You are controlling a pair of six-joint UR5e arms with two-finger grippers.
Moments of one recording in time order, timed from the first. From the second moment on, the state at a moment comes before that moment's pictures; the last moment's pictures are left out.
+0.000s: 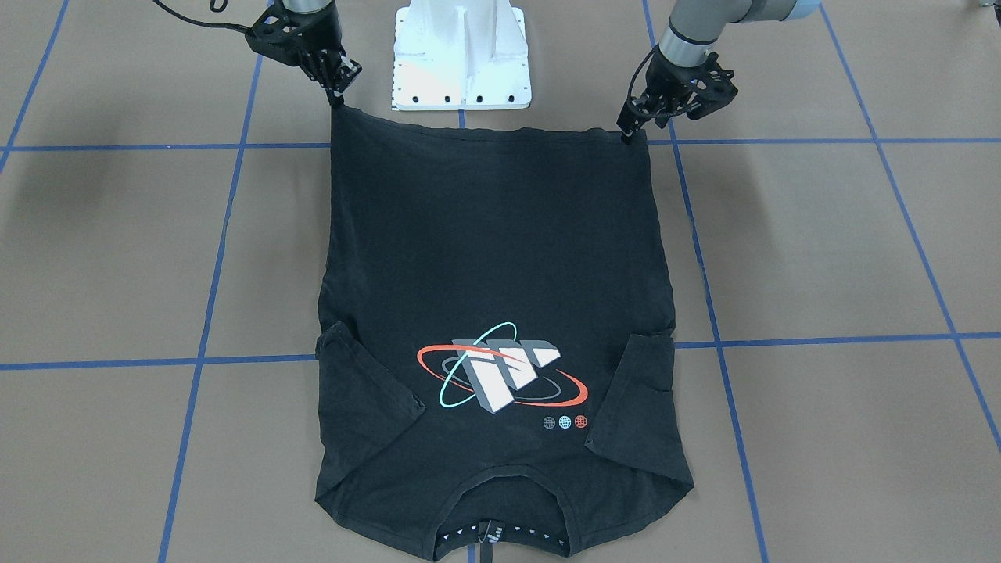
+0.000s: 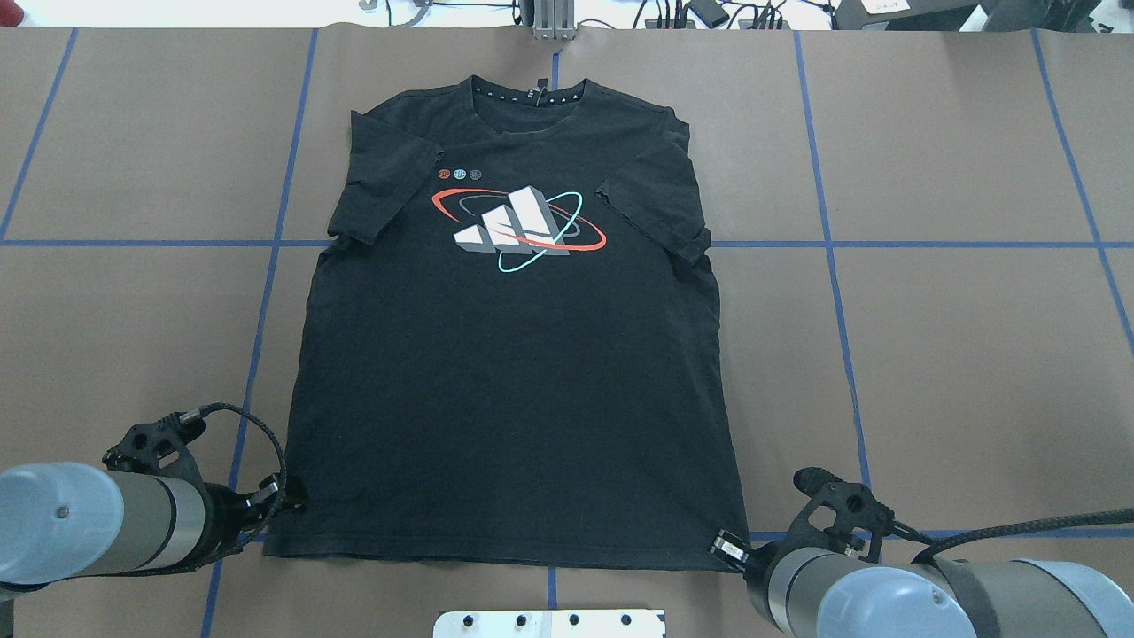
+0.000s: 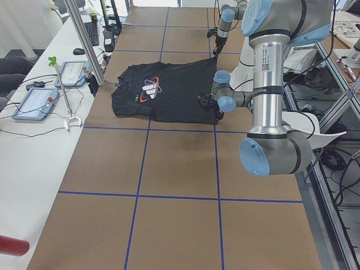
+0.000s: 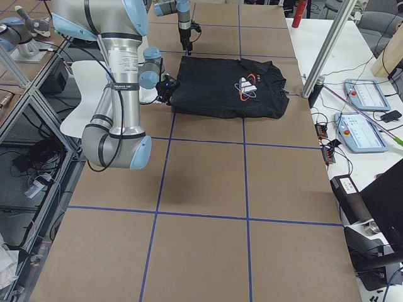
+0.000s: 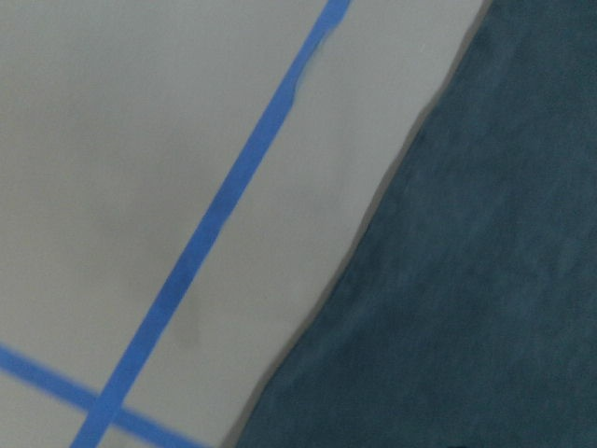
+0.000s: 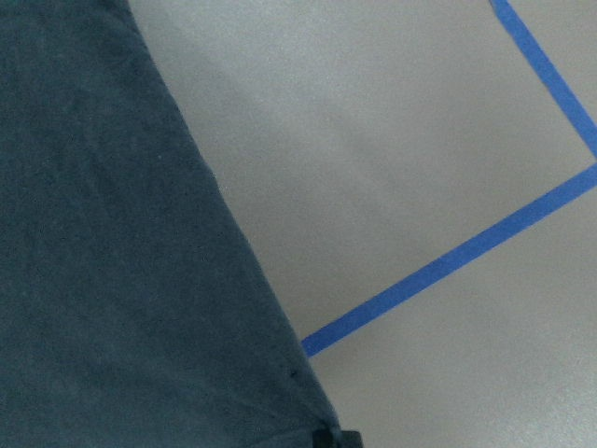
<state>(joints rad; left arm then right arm) -0.23 -1.46 -2.15 -1.98 -1.69 -1.98 0.03 -1.46 2.26 -1.59 1.46 2.11</state>
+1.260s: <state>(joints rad) -0.14 -1.39 -2.08 -2.18 -1.59 -2.10 0.02 -1.46 2.26 -1.59 1.46 2.11</state>
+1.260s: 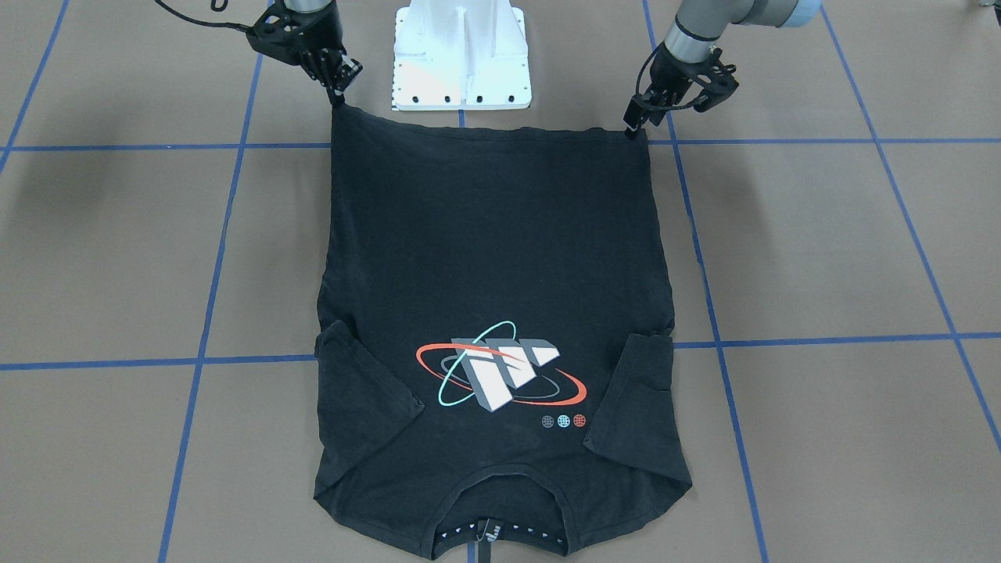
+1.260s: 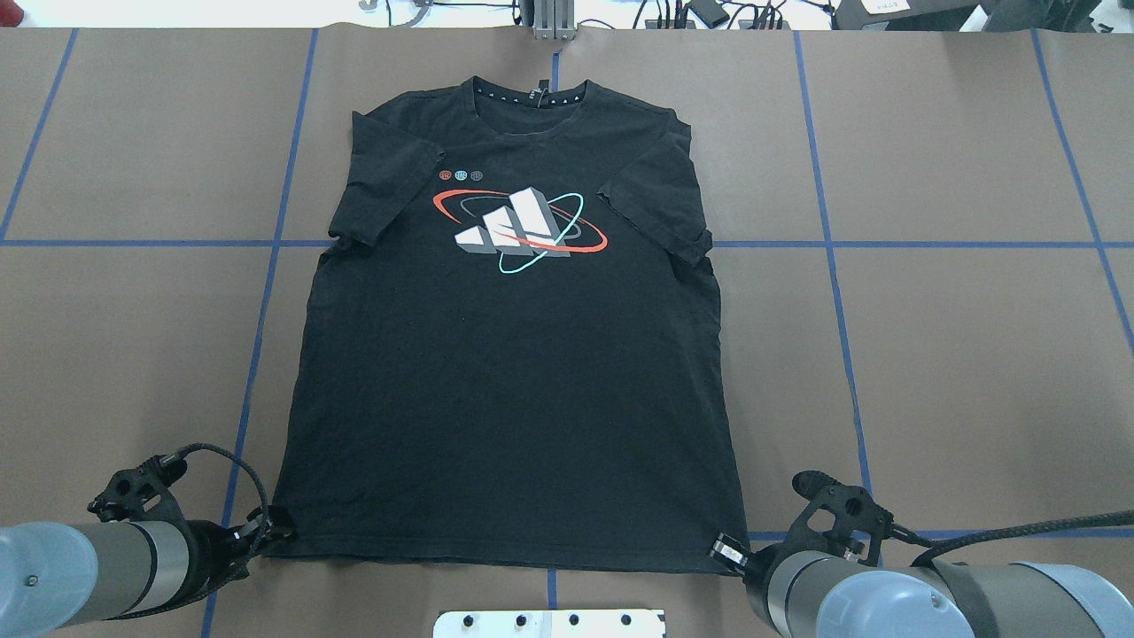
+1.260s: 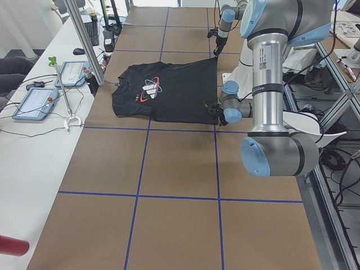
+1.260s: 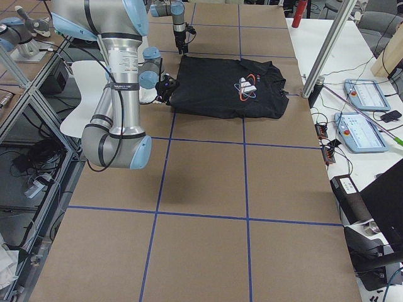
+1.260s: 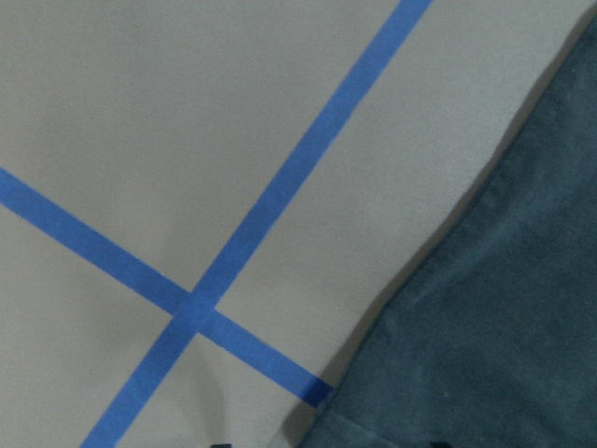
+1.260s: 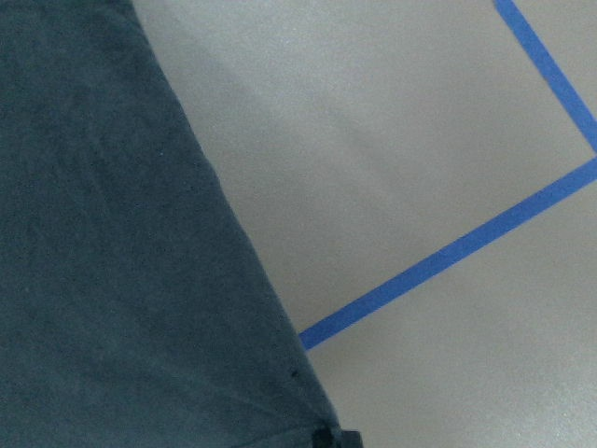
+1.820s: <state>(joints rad) -0.14 -1.39 -2.07 -2.18 -1.58 -2.11 0.02 -1.46 2.27 -1.59 1.46 2.11</state>
